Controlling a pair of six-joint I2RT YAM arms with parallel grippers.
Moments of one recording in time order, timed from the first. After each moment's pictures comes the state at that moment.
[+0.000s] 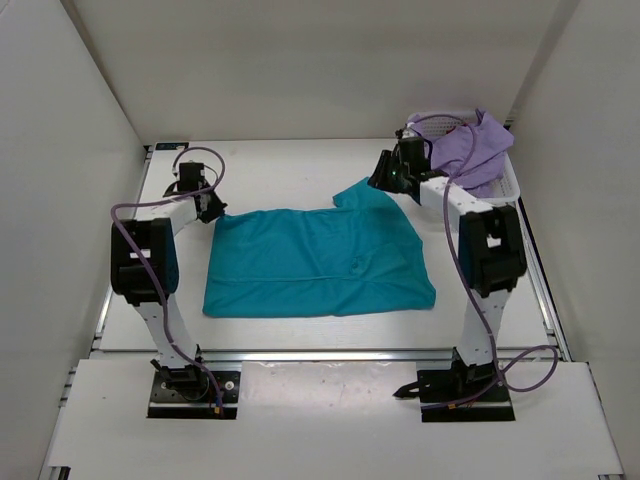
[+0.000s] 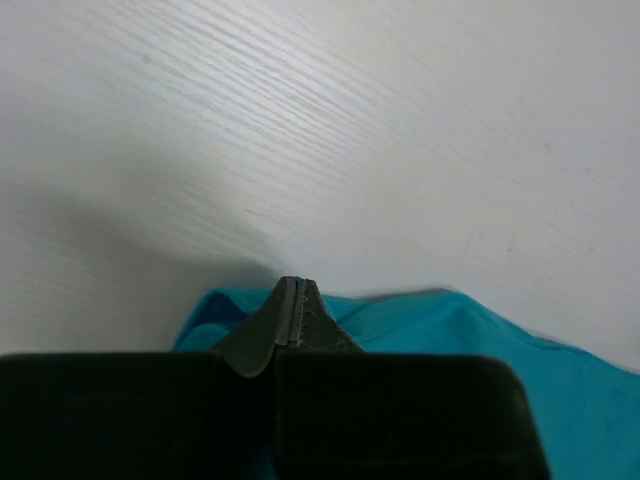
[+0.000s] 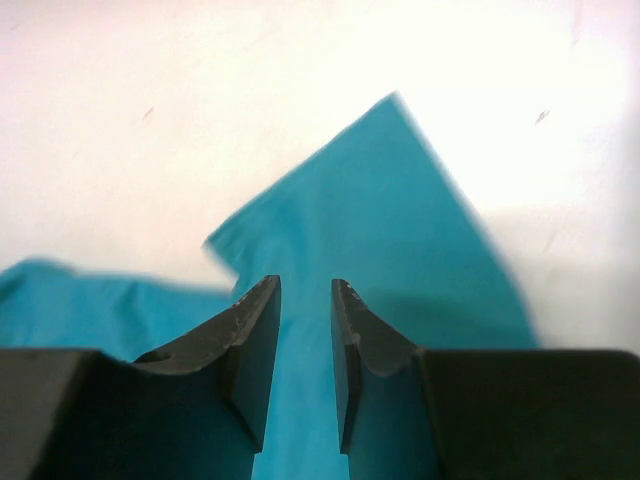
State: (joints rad) left arm 0.02 1.91 1.24 -0.20 -0.01 -0.56; right arm 0.25 1.96 1.43 -0.10 -0.17 0.45
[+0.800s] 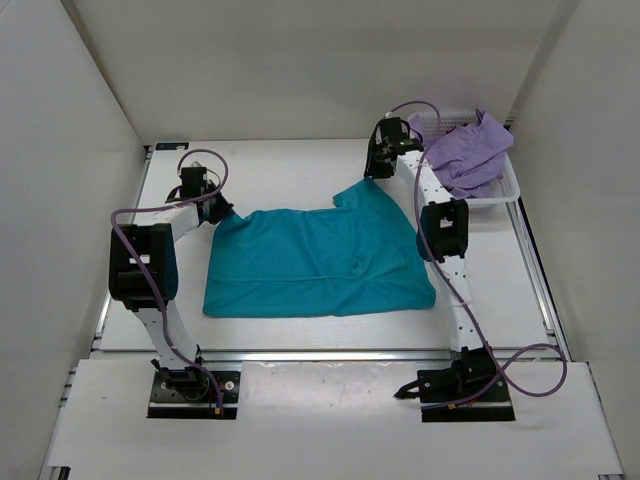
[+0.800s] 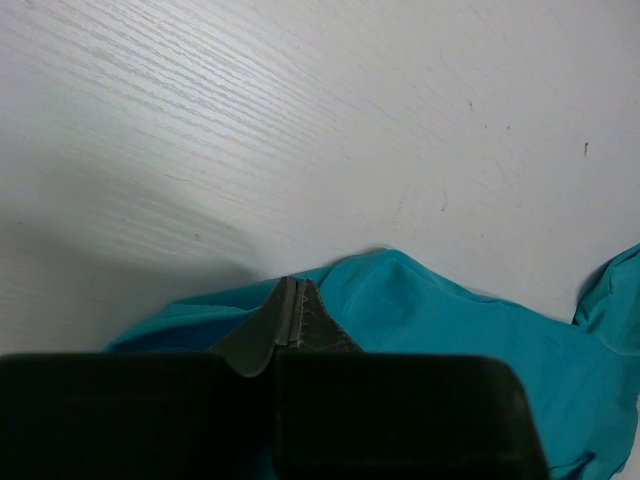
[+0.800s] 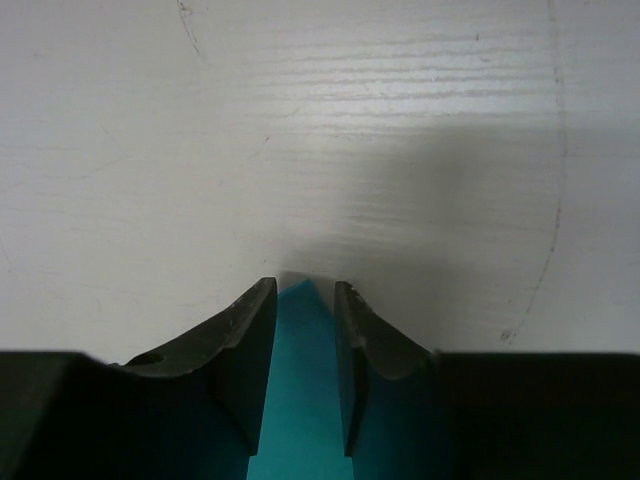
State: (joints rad) left arm 0.00 1.85 1.16 -0.10 0.09 -0.63; right arm 0.22 2.73 2.60 -0.72 -0.09 0.32
